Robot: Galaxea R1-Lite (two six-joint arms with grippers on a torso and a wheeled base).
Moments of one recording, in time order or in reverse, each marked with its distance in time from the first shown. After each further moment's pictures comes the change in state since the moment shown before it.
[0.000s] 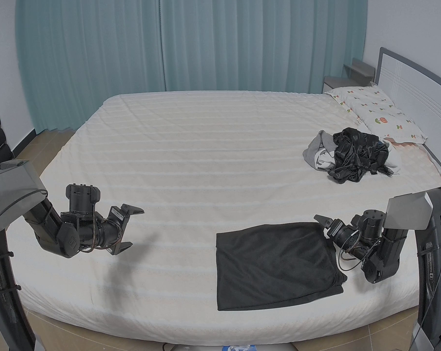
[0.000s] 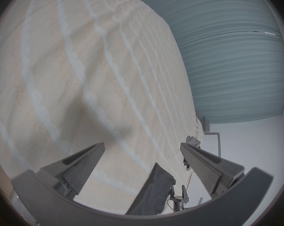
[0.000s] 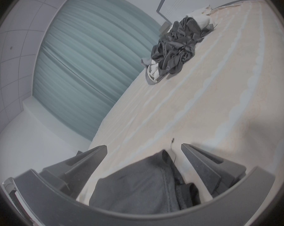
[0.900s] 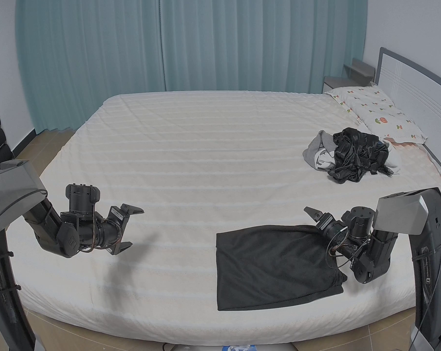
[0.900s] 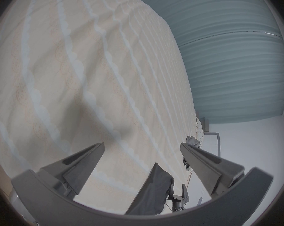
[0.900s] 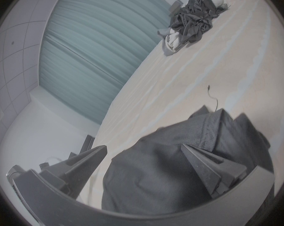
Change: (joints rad) left arm 0.001 0.000 0.000 0.000 0.000 -0.003; right arm 0.092 -0.015 -0.059 0.001 -0.127 0.135
